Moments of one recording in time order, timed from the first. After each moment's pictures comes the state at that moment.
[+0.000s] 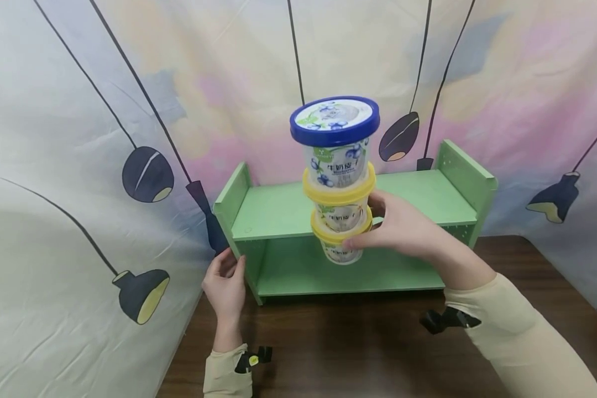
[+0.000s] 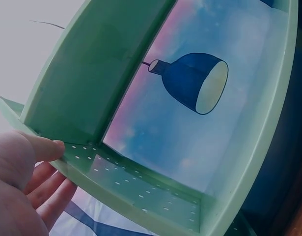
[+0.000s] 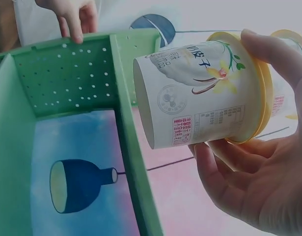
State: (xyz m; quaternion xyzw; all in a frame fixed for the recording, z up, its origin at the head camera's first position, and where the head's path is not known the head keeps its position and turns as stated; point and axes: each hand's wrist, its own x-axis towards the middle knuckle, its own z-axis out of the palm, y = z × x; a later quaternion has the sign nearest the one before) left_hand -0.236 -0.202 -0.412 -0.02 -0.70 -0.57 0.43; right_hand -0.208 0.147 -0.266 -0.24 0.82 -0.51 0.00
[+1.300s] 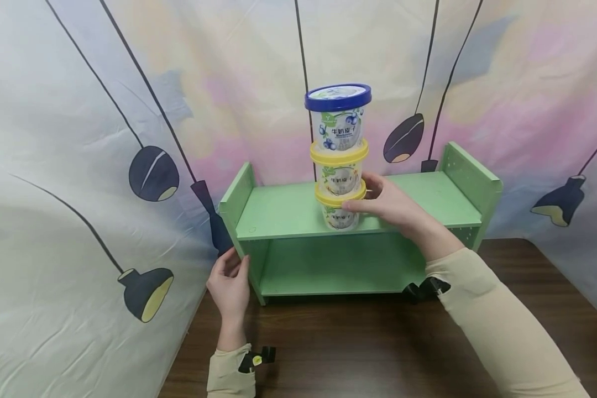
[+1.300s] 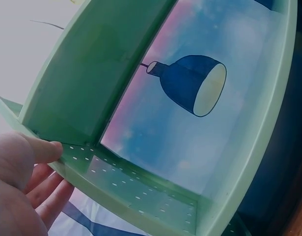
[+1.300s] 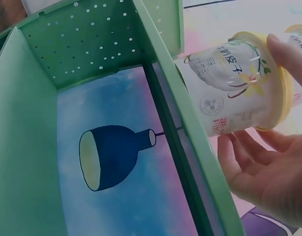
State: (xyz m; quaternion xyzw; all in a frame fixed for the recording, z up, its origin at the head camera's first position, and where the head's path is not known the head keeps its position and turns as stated) left_hand -0.262 -0.215 -0.449 -0.03 -0.70 -0.58 0.42; right_hand -0.278 0.148 -0.284 -0.20 0.77 -0.60 0.01
